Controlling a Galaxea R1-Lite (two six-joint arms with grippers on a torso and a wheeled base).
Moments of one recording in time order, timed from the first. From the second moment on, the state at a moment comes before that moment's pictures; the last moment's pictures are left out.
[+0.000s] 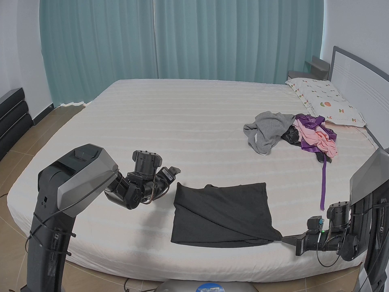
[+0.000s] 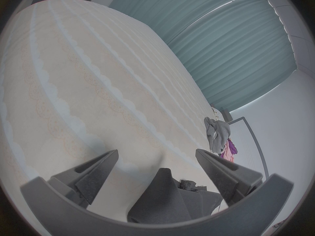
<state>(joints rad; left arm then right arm) -0.36 2.54 -1.37 -0.60 -0.02 -0.99 0.10 2.37 -0.05 -1.55 0.51 -0.03</state>
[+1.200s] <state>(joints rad) -0.36 2.54 -1.36 -0.60 -0.02 -0.99 0.17 2.48 -0.92 -1.11 0.30 0.49</state>
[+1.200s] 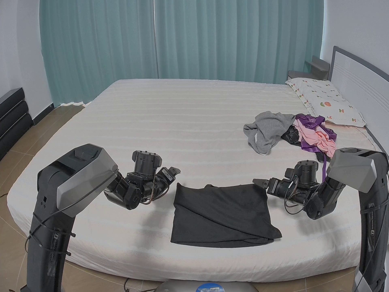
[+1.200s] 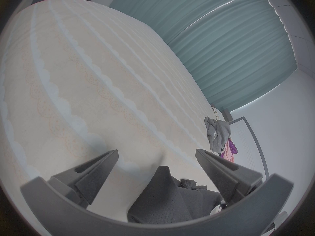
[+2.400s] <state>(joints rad) -0.40 2.56 -1.44 -0.56 -0.09 -0.96 0.13 2.59 -1.11 -1.13 0.15 0.55</state>
